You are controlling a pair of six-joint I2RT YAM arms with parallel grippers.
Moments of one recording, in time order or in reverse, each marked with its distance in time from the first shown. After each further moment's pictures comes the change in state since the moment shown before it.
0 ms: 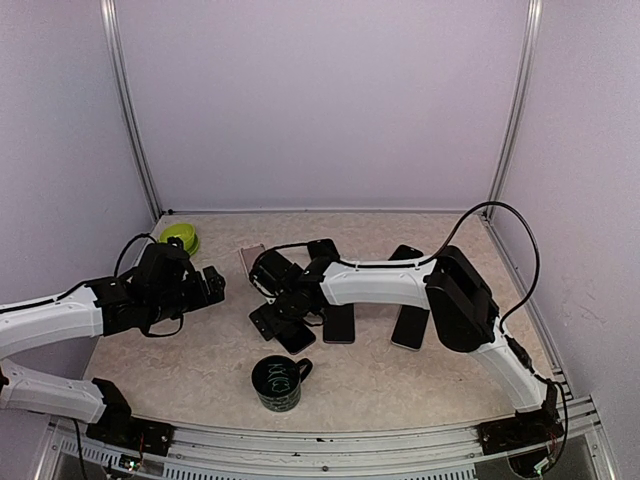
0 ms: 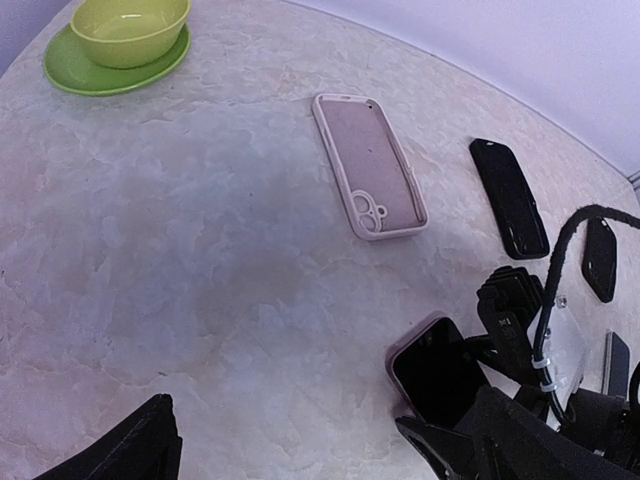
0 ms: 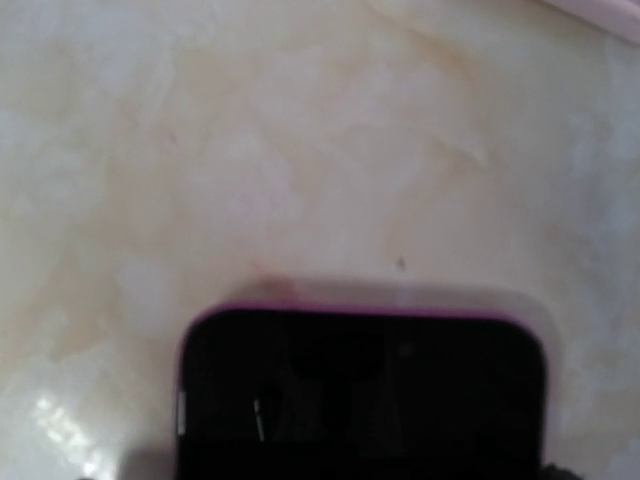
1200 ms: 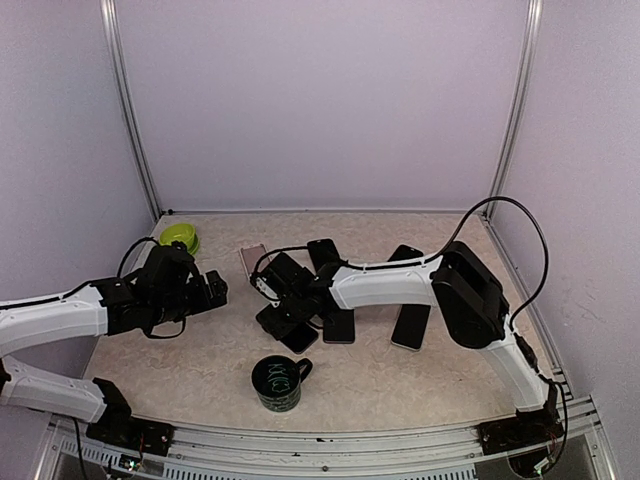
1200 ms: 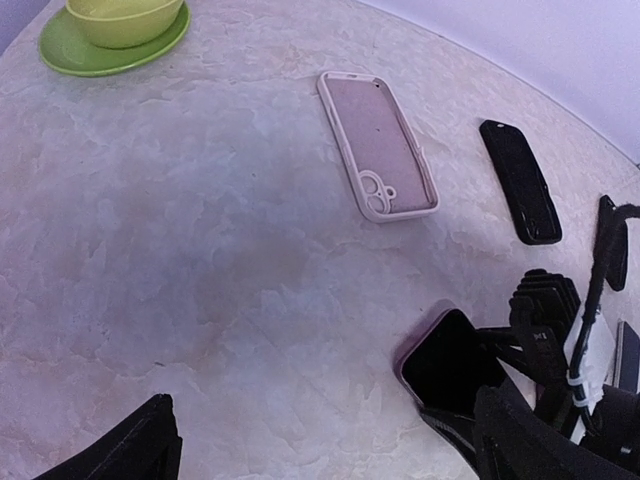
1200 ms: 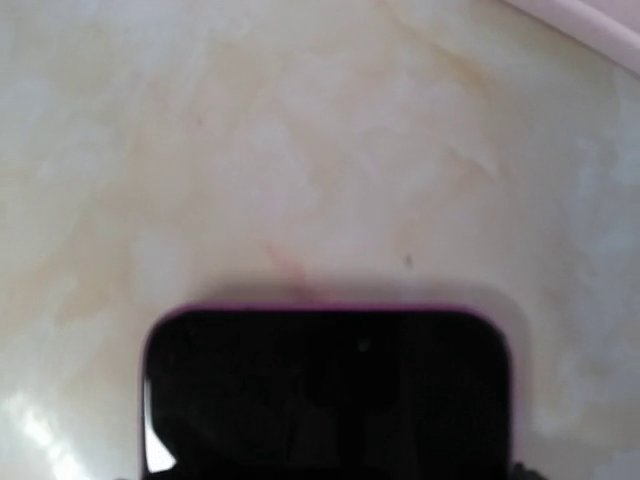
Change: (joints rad) left arm 0.000 0.031 -0.006 0.002 0.014 -0.007; right arm -0.001 -0.061 -0.151 0.155 -0.020 -0.114
